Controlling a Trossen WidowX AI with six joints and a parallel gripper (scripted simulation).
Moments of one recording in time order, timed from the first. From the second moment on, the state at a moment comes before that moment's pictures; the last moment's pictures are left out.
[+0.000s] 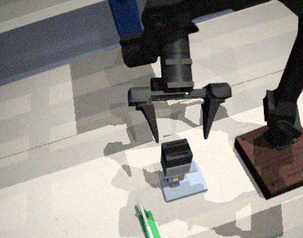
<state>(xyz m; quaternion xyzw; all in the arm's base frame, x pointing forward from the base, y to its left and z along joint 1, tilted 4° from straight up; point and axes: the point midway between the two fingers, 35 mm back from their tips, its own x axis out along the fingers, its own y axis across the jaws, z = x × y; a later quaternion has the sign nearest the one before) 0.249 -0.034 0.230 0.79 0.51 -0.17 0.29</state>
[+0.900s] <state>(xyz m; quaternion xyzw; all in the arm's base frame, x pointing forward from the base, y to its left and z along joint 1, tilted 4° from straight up) 0.268 0.047 0.216 0.53 0.59 -0.07 0.60</state>
